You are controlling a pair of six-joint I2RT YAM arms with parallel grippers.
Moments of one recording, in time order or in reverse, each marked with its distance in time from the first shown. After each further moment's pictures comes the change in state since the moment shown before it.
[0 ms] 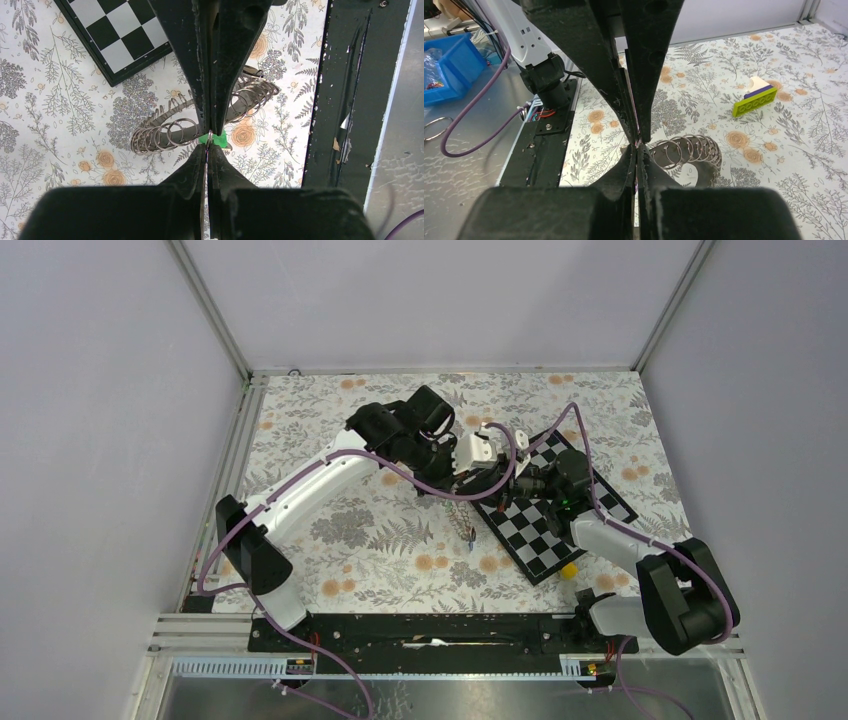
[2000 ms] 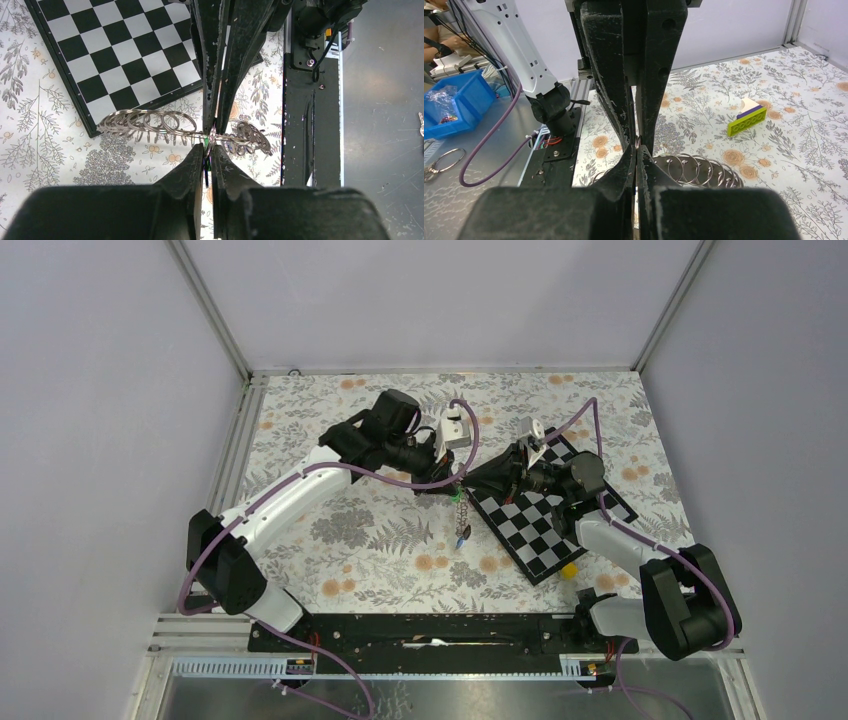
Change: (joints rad) left arm 0.116 -0.167 -0.336 0.455 0.322 -0.228; right arm -0.050 -0.026 0.001 0.182 0.025 0.227
